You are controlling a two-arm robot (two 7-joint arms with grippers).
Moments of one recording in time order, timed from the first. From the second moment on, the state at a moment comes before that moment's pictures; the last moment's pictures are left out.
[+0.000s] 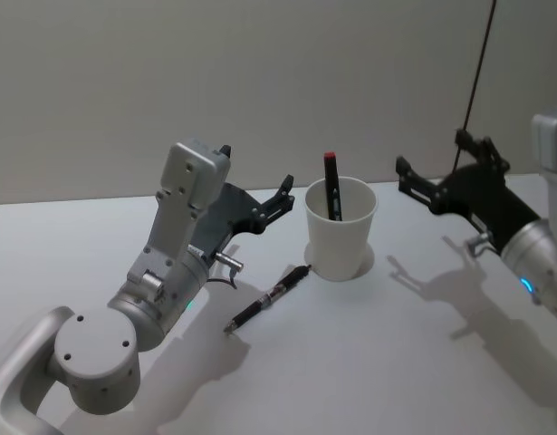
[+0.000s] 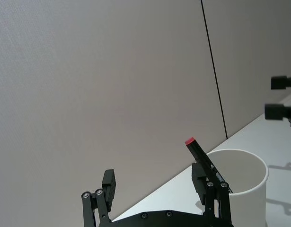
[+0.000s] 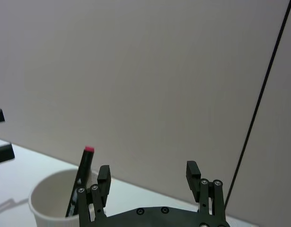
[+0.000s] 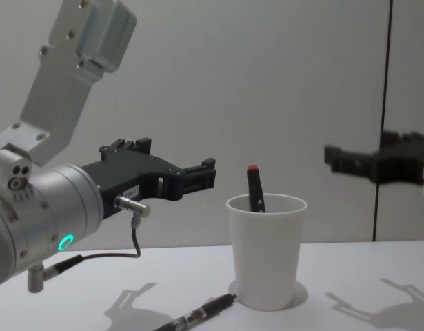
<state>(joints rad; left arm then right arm) -0.24 0.38 0.45 -1.63 -0.20 0.01 -0.01 0.19 0.32 -0.28 -1.62 0.23 0.05 0.17</state>
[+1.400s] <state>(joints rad) -0.10 0.53 0.43 -1.76 -0.37 0.28 -0.16 0.06 0.42 -0.26 -1.50 0.32 0.26 0.29</state>
